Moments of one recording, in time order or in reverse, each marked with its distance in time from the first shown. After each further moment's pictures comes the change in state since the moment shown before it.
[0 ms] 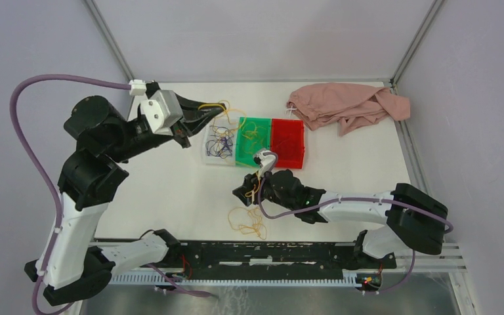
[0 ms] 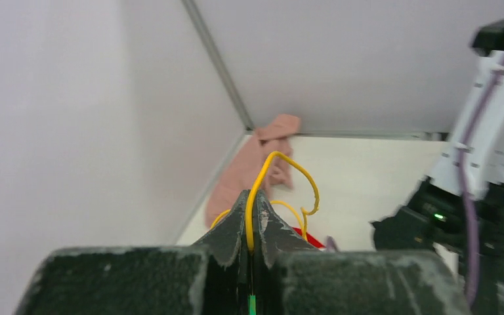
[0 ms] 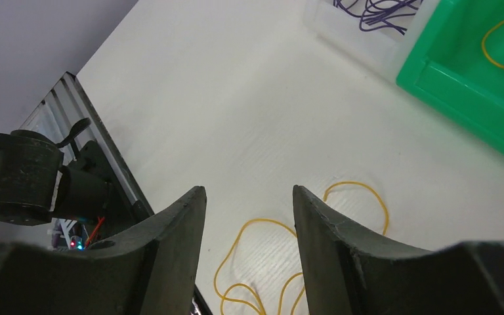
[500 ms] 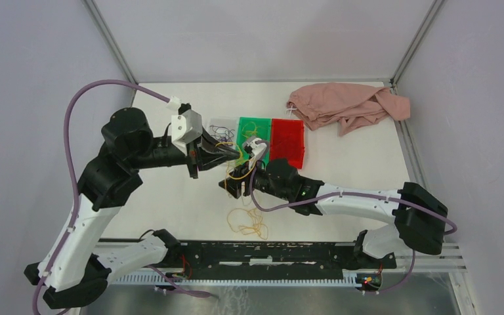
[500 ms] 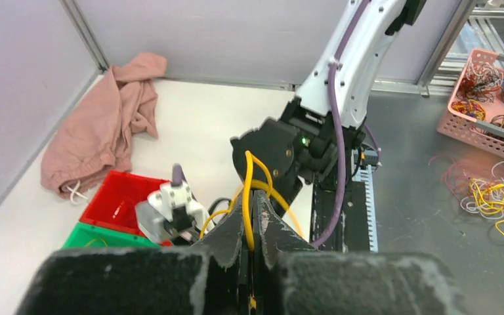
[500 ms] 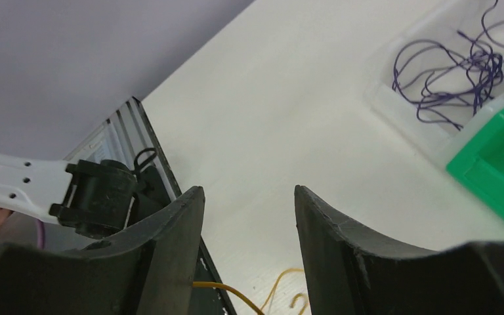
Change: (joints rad) left arm 0.000 -0.090 -0.259 -0.060 0.223 -0.178; right arm 0.000 -0.011 0.193 -0.064 -0.093 -0.045
